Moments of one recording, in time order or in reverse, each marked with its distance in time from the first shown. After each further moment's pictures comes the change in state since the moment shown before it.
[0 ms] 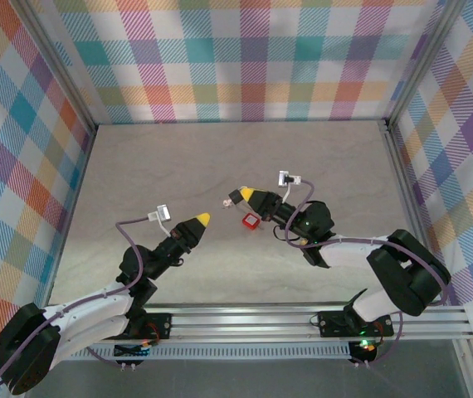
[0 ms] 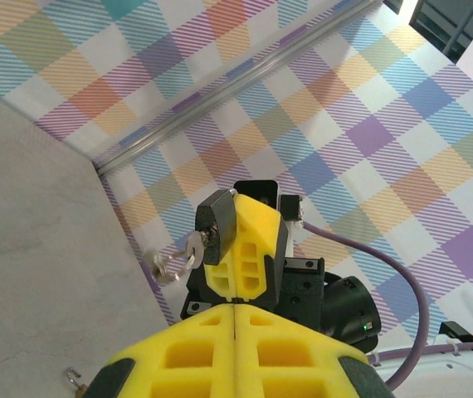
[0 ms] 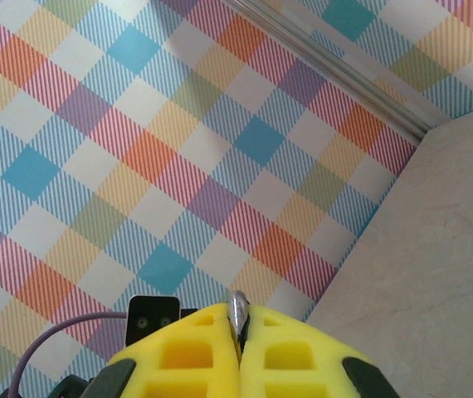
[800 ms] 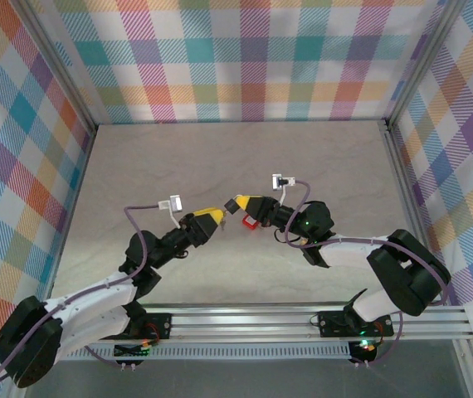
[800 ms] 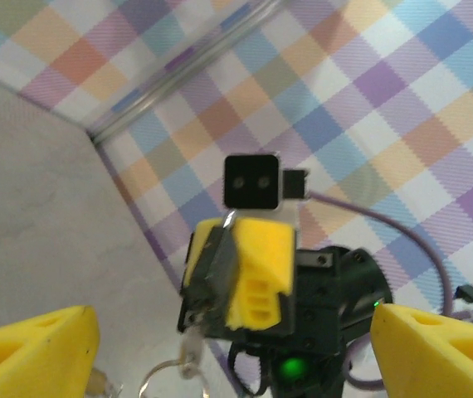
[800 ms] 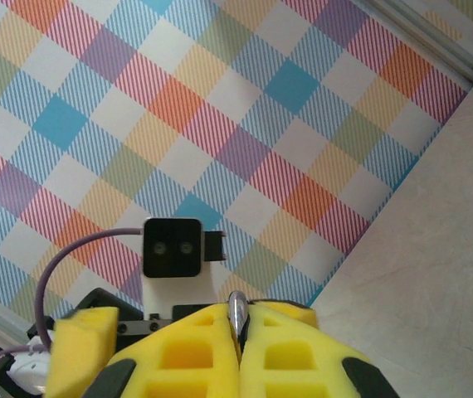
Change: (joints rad) left arm 0.020 0.101 0.136 -0.119 0.149 0.064; right arm 0.001 0.000 0.007 -0.001 -0.158 0.031
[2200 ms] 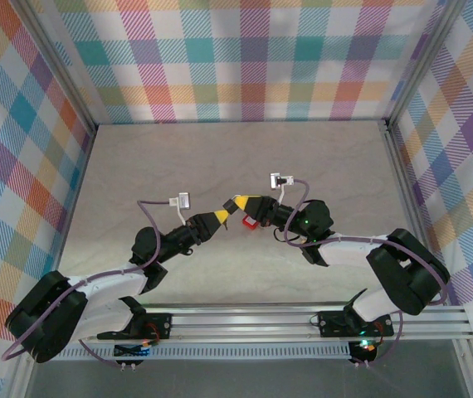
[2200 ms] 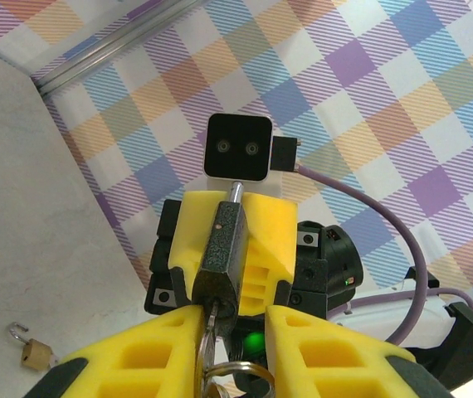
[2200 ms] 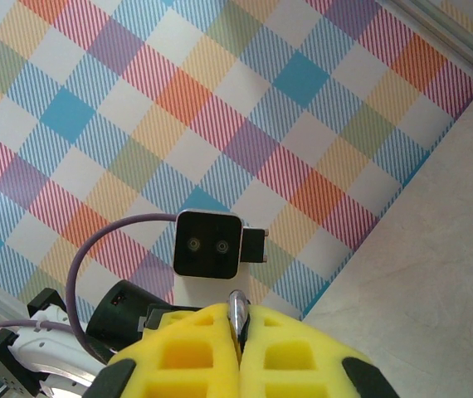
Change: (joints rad) left arm 0.036 0.183 0.002 0.248 0.146 -0.143; right arm 0.001 0.007 0.014 0.000 -0.028 0.004
